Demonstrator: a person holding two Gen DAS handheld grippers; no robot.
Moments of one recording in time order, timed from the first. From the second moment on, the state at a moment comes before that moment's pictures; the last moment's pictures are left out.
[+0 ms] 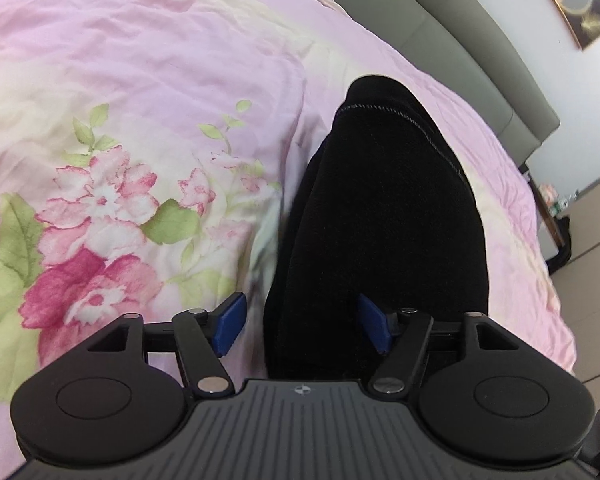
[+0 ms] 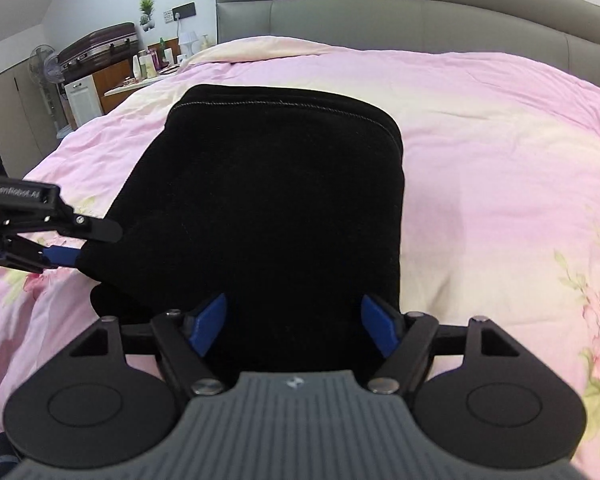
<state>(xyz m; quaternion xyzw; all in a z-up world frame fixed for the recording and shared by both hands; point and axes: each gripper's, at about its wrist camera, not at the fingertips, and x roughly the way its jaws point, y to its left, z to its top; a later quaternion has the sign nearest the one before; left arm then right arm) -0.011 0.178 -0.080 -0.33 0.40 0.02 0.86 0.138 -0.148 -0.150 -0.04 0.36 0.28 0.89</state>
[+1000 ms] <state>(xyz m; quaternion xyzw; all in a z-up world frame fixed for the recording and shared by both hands) 0.043 0.202 -0.040 -0.28 0.44 -0.06 0.85 0.178 -0.237 -0.127 0.20 0.39 0.27 0.85</state>
